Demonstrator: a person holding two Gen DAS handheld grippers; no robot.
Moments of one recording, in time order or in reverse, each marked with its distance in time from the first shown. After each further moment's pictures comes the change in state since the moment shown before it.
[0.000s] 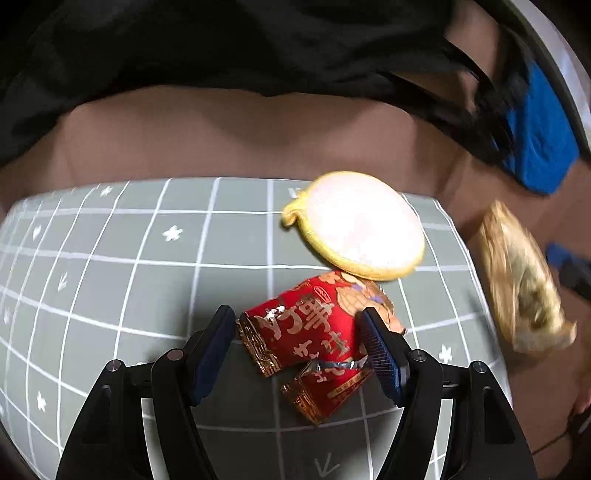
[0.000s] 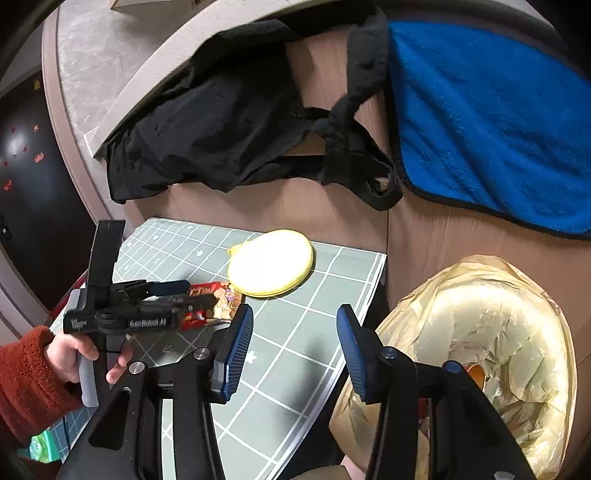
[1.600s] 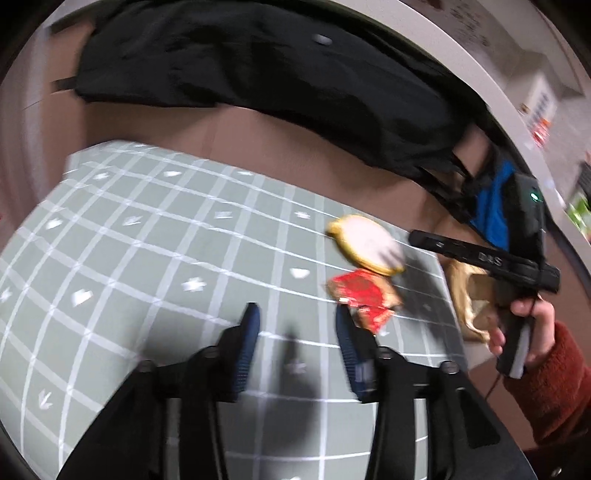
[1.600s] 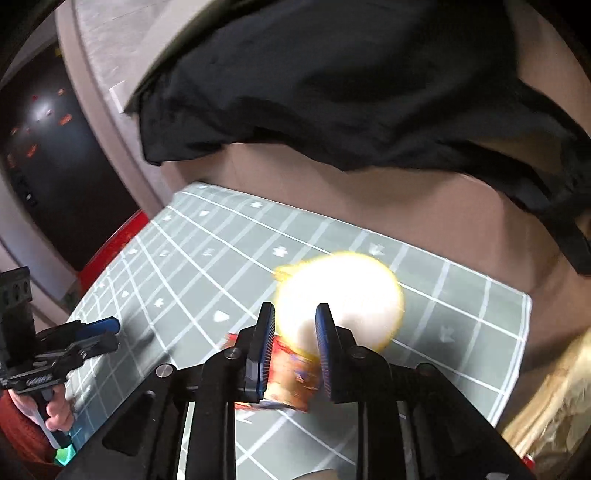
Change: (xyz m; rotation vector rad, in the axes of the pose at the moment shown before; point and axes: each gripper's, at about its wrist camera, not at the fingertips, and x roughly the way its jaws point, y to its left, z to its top) left arm -0.142 0.109 -0.080 -0.230 -0.139 -0.111; right arm 0.104 0.099 0.043 -0.080 0.170 0.142
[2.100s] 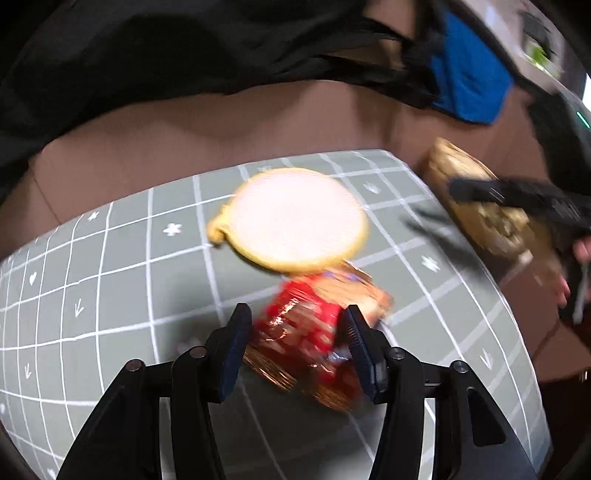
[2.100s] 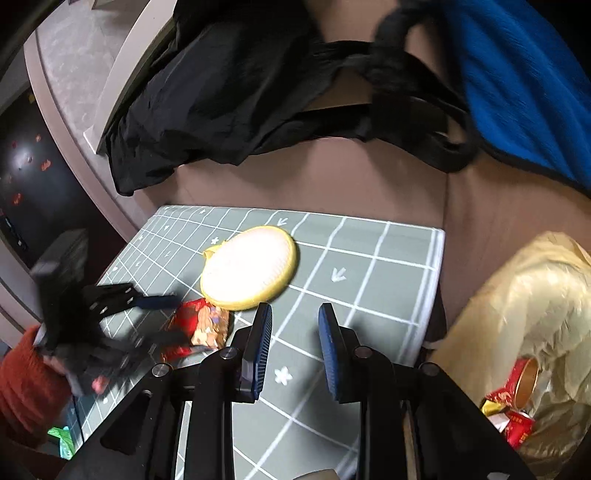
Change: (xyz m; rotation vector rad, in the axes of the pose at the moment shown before) left arm 0.130 -0.074 0.034 0.440 0.233 -0.032; right arm -0.053 -0.083 -0.054 0.148 -0.076 -0.019
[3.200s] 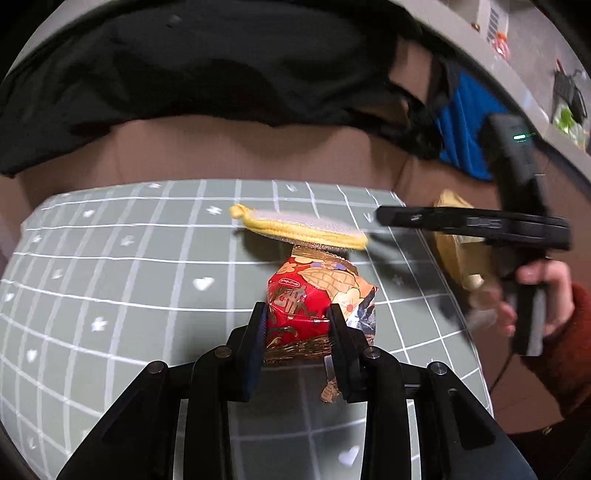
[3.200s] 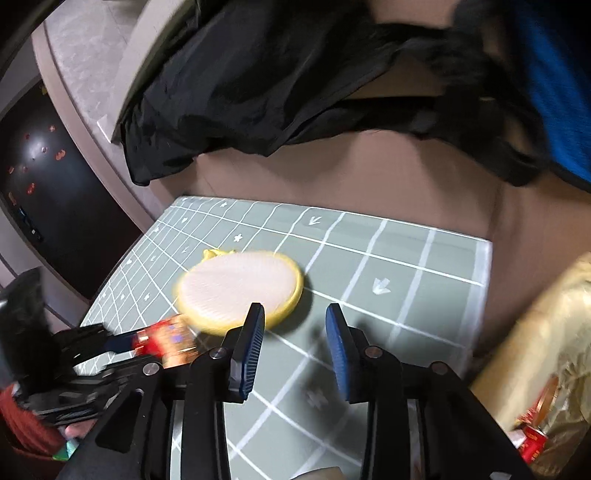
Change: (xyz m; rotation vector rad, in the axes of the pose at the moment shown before) left arm -0.074 -0.036 -0.046 -0.220 -0.163 0.100; right arm 0.037 0.026 0.021 -0.028 0.057 0.073
